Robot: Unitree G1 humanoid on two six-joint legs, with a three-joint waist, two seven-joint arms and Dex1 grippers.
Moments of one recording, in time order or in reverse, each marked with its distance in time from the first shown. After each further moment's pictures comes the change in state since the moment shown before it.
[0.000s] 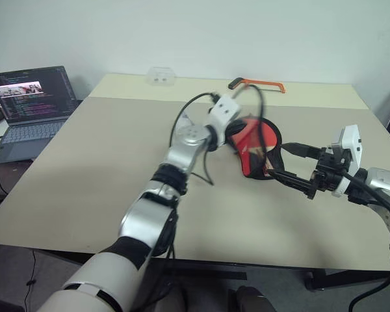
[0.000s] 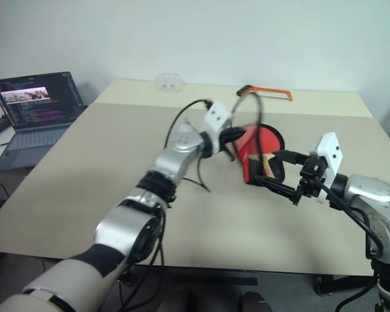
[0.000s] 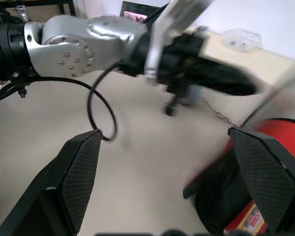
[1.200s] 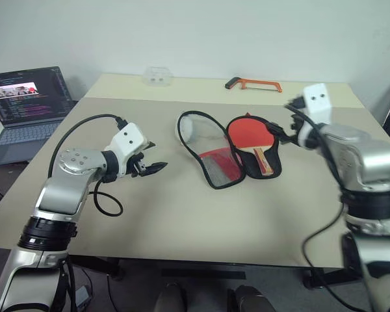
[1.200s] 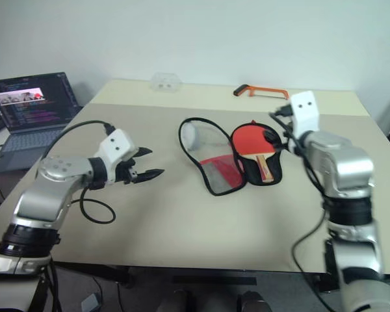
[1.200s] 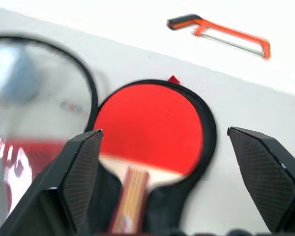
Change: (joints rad) left arm 0.670 0.793 0.032 -0.978 -0.119 0.464 -0.325; right arm -0.416 0.133 0.134 0.272 -0.340 0.343 -0.361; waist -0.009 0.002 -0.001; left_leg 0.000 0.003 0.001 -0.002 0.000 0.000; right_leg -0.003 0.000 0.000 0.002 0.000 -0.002
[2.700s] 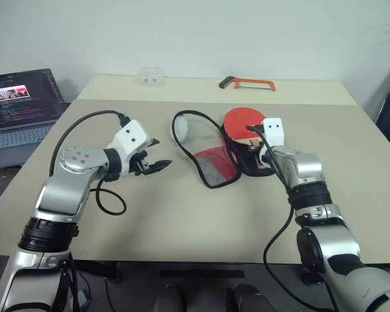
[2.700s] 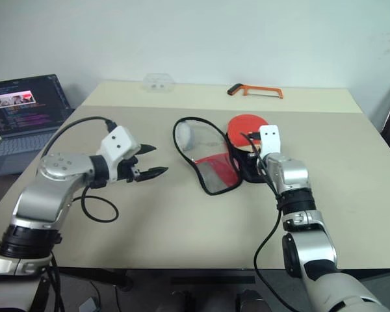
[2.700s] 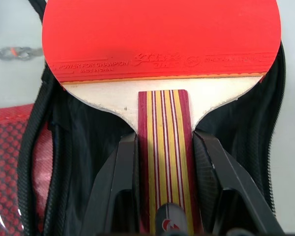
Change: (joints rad) left arm 0.023 0.005 0.038 -0.127 -0.042 0.079 0.003; right arm -0.208 0.427 0.005 0.662 -0.187 -0.191 -0.390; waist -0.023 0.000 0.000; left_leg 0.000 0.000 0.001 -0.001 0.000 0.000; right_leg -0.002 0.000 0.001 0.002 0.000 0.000
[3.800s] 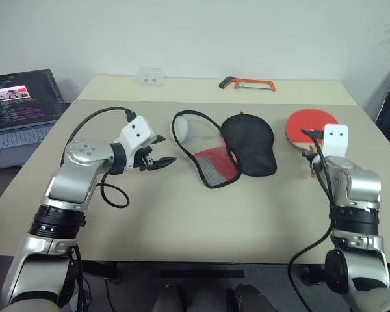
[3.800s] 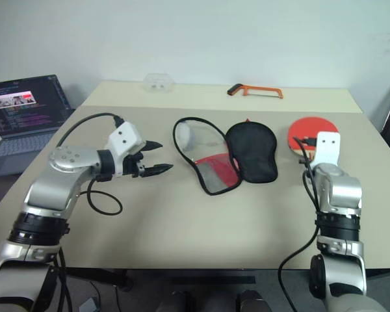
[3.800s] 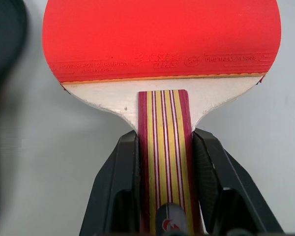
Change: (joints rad) left arm -0.095 -0.029 -0.045 0.144 0.008 -0.103 -0.059; right arm 0.191 -0.154 -0.171 -0.408 -0.030 0.194 -0.145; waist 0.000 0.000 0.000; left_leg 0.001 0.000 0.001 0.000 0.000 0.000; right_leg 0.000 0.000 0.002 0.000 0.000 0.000
